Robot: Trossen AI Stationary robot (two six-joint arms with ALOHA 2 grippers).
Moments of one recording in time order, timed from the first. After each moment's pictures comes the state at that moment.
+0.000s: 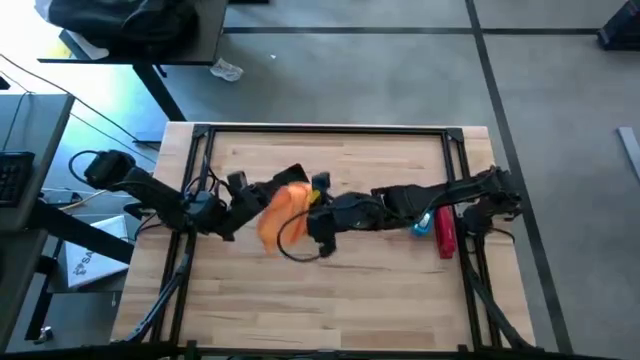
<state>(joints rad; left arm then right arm) -0.37 1.29 0.61 1.22 -0.92 -0.84 0.23 1.81 1.78 -0.39 0.44 -0.51</state>
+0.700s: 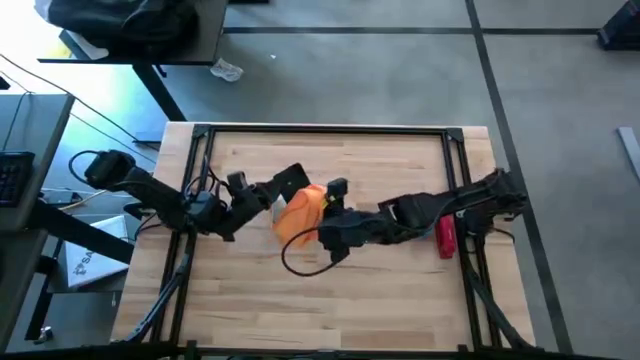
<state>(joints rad) -0.37 1.30 0.61 1.23 -0.93 -0.81 0.32 1.76 1.78 -0.64 0.63 -0.39</state>
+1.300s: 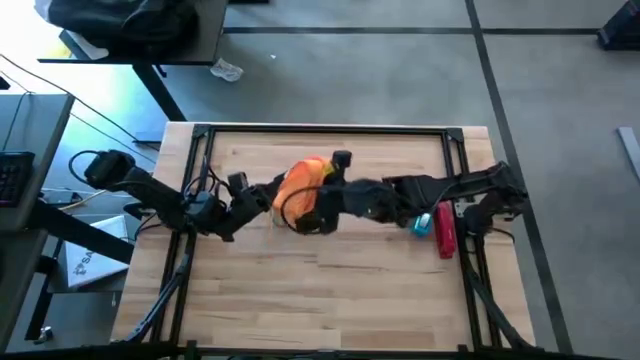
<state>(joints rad) -0.37 1.29 0.61 1.23 -0.88 -0.84 0.19 1.75 1.78 -0.42 0.59 -0.45</state>
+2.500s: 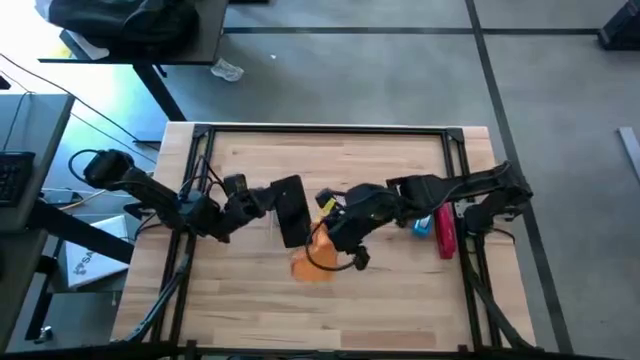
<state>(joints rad) -0.38 1.28 0.61 1.29 -0.76 -0.81 0.25 1.70 1.78 -0.60 -0.15 -0.55</state>
